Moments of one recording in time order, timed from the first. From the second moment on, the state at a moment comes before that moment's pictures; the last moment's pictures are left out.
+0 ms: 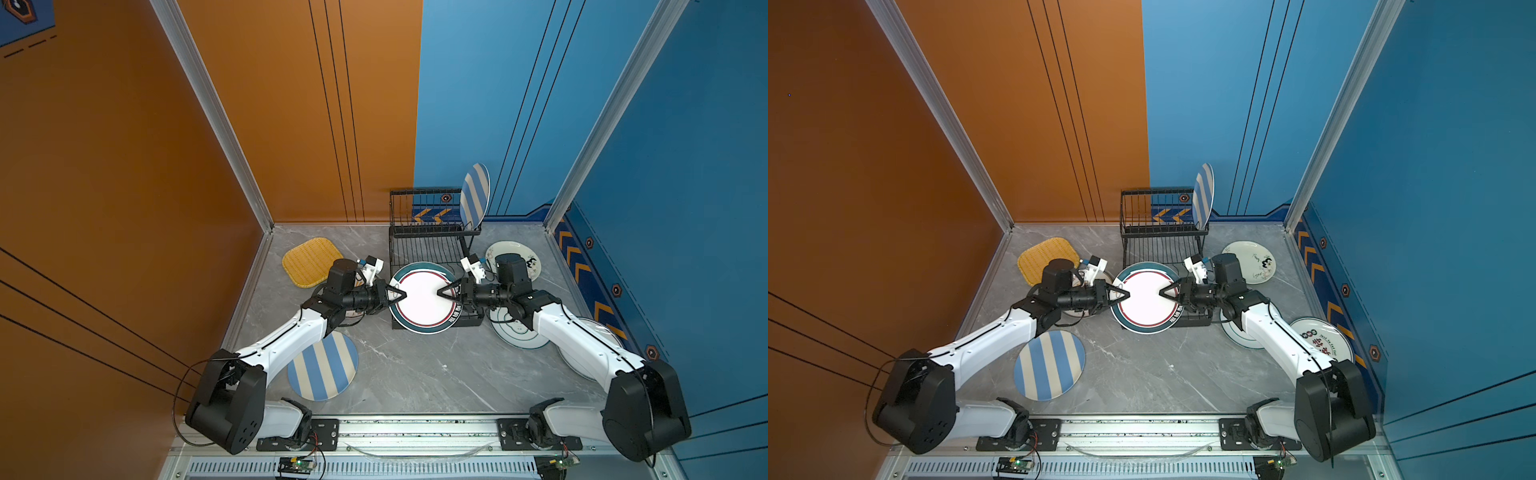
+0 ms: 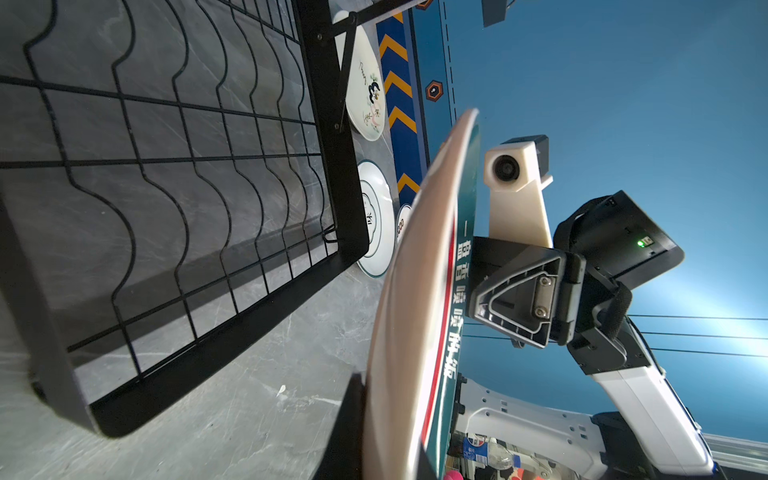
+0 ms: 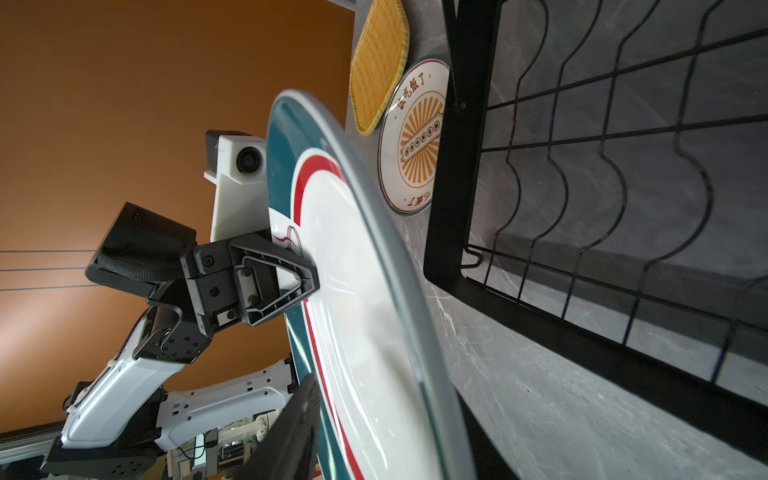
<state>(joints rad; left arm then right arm) -0.43 1.36 0.82 0.07 0.77 -0.94 0.33 1.33 0.88 -0.17 -0.87 0.81</state>
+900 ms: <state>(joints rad) -0.40 1.41 0.85 0.10 0.84 -0.96 0.34 1.37 0.97 -0.17 -0.87 0.80</state>
